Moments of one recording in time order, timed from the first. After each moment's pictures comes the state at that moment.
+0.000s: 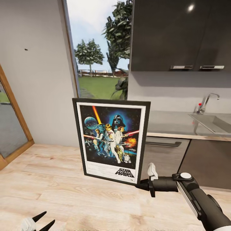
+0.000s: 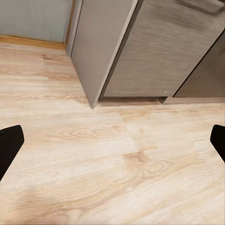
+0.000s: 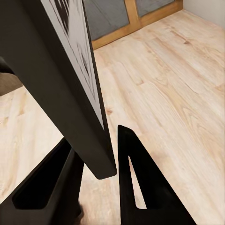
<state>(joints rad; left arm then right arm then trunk) -0.40 0.43 -0.20 -0.02 0.72 -0.61 -1.24 -0.42 -0.27 0.16 -1.23 -0.05 0.40 1.24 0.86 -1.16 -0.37</state>
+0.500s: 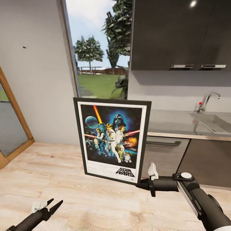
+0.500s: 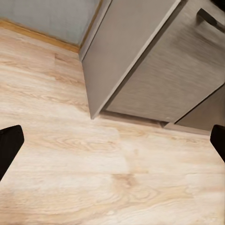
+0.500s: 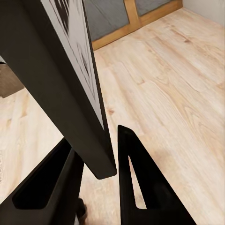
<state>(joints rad) -0.40 0.40 -0.16 -0.24 0.72 -0.31 -1.02 -0.42 -0.27 0.15 -1.23 -0.05 0.40 1.24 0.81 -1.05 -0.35</state>
